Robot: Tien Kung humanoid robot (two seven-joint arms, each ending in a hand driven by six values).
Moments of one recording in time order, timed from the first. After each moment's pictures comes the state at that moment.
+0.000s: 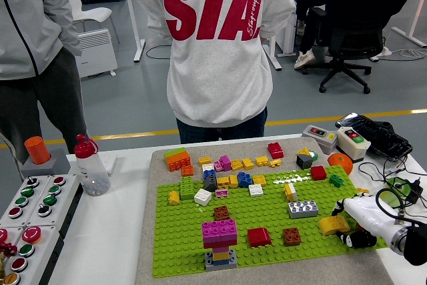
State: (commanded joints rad) left arm -0.13 0.04 -1.37 -0.18 1.50 0.08 0.24; right arm 0.43 -0.58 0.83 1.31 -2.02 -0.01 -0.19
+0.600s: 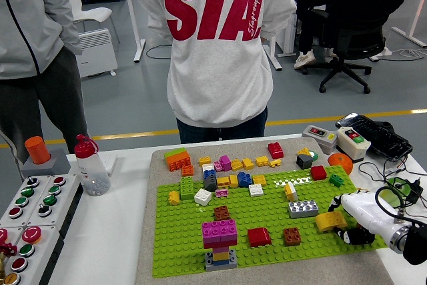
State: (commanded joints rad) left arm -0.14 0.04 -1.37 -0.18 1.50 0.08 0.24; right arm 0.42 -0.59 0.83 1.34 -2.02 -0.07 -0.17
